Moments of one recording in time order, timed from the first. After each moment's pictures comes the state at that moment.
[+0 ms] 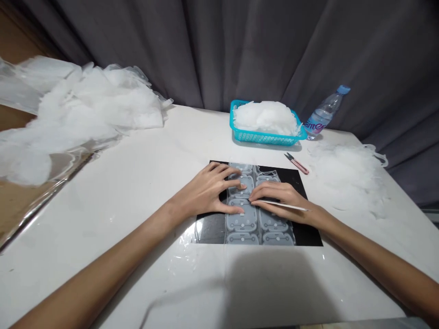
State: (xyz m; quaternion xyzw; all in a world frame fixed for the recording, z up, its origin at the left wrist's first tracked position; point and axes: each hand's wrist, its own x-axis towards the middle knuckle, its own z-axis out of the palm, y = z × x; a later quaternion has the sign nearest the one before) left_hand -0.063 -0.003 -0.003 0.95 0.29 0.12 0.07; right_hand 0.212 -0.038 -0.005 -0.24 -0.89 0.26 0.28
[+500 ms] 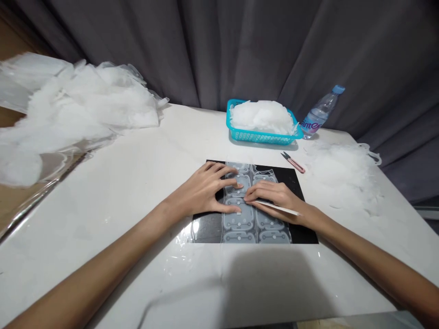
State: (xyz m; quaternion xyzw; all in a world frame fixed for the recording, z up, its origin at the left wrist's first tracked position) left_hand -0.062 -0.002 -0.004 0.94 0.29 0.12 0.07; right_hand 0.209 -0.039 -0.005 -0.23 -0.91 0.22 0.27
